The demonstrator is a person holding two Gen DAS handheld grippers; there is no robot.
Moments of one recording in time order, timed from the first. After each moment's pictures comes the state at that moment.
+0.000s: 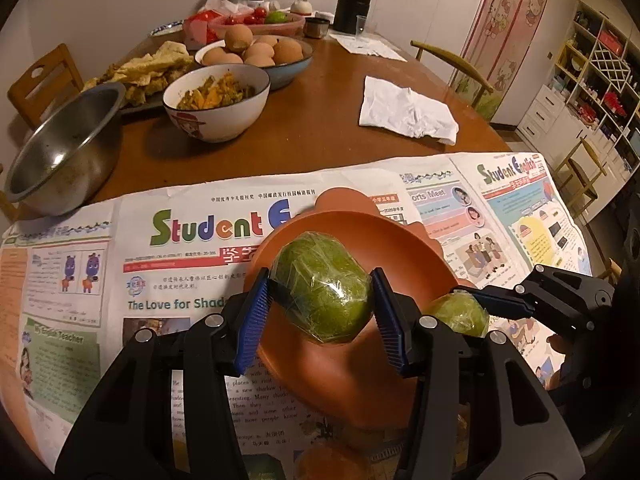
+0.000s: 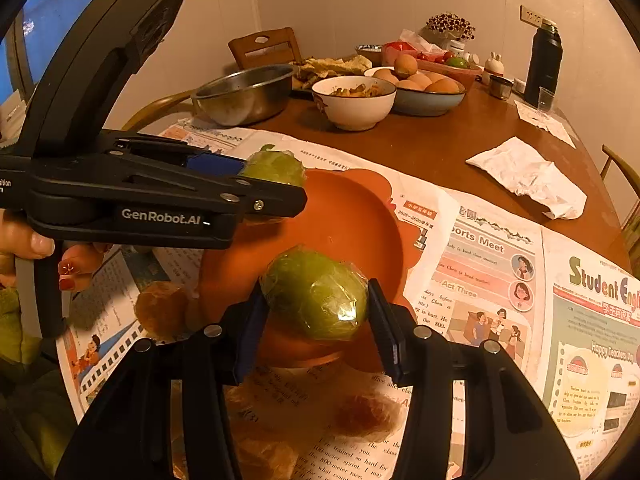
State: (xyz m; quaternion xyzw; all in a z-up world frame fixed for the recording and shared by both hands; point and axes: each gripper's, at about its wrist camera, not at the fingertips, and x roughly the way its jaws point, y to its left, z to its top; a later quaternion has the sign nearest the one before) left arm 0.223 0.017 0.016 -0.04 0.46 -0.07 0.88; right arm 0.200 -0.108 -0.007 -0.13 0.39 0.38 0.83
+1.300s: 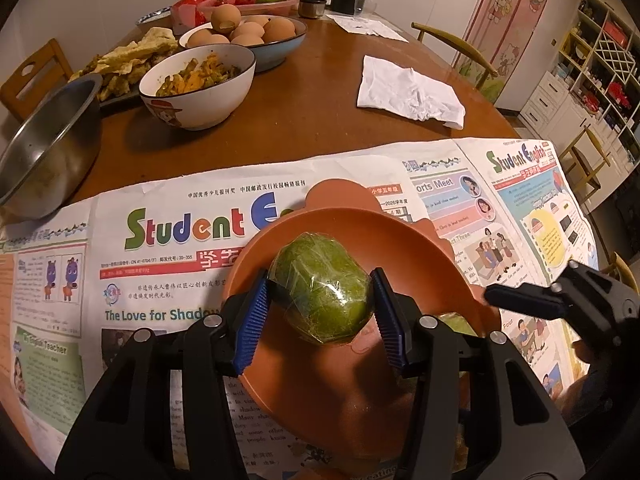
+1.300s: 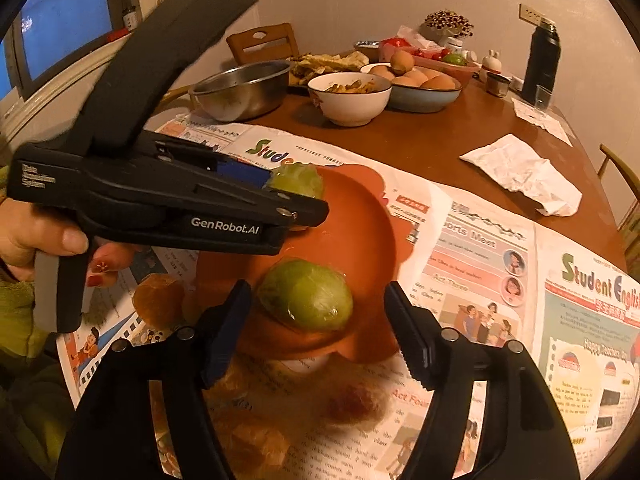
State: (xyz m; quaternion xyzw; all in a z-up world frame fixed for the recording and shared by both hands) left arm 0.243 0.006 0.001 -0.03 0.49 -0.07 0.87; right arm 0.196 -0.115 -0.001 -0.13 0.39 0.37 0.83
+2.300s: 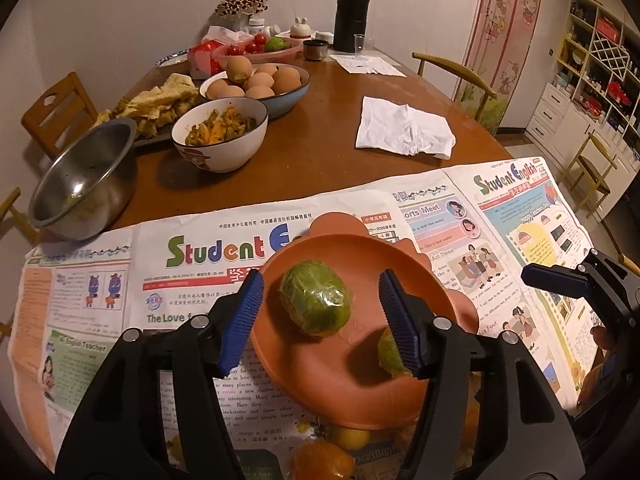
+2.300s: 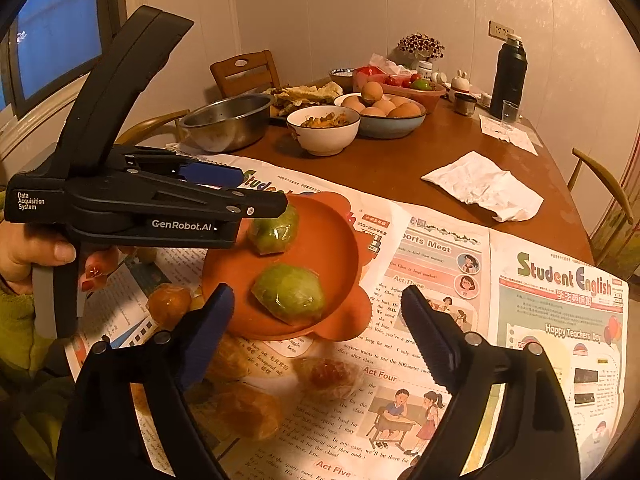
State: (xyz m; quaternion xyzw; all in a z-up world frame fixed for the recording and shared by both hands) left arm 0.211 0.002 0.040 -0.01 0.43 -0.04 0.90; right arm 0.175 -0.140 0.028 -0.11 0.36 0.34 0.86
